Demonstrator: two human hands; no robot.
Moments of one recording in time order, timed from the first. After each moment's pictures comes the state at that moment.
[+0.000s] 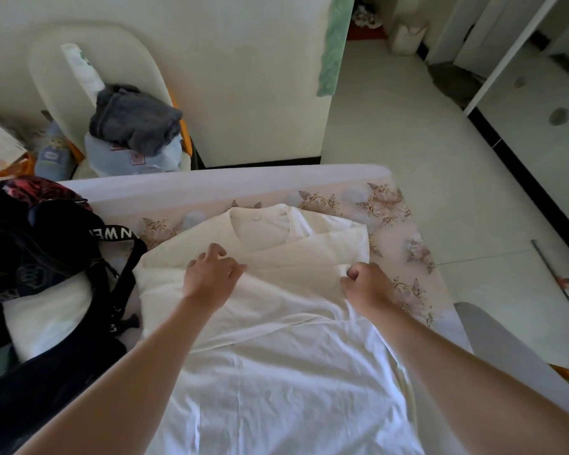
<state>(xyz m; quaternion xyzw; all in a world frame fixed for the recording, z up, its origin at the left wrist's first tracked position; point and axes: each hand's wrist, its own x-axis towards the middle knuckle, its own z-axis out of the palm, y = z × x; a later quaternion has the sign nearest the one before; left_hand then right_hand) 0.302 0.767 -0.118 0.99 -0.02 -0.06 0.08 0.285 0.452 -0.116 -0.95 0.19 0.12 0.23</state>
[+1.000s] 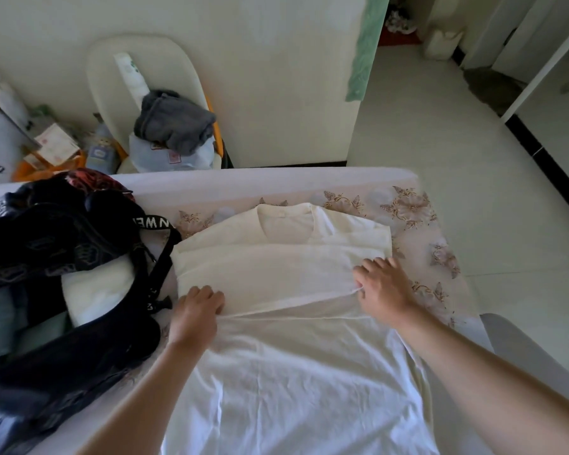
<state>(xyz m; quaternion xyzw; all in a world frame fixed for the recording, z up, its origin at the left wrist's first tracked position) 0.197 0.822 -0.116 1.00 -0.03 -0.08 0.02 0.273 0.446 -0.110 -0.97 -0.23 0.01 0.00</state>
